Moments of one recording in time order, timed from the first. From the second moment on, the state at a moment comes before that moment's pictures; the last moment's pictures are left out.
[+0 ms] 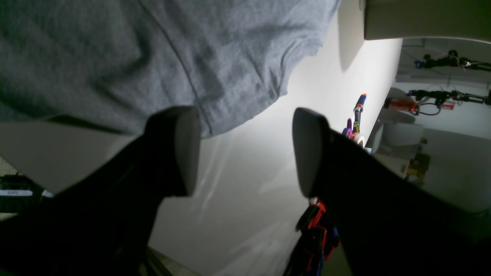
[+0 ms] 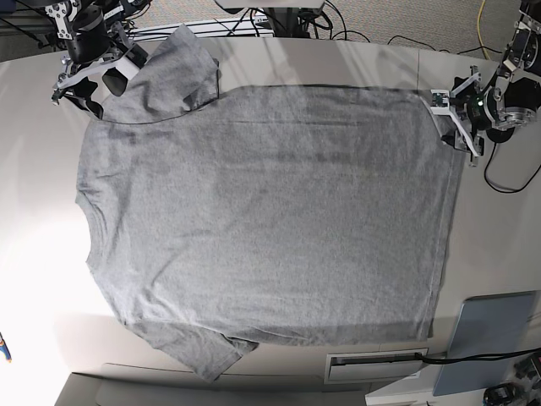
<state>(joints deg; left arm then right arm) 18.1 -48.5 7.4 93.3 42.8 -43.9 -7.5 -57.3 36.9 4.9 129.9 -36.2 7.0 -28.0</state>
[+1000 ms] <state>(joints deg) 33.6 -51.1 2.0 97.5 18.6 -43.7 7.2 -57.4 36.9 4.9 129.9 -36.2 7.0 -28.5</state>
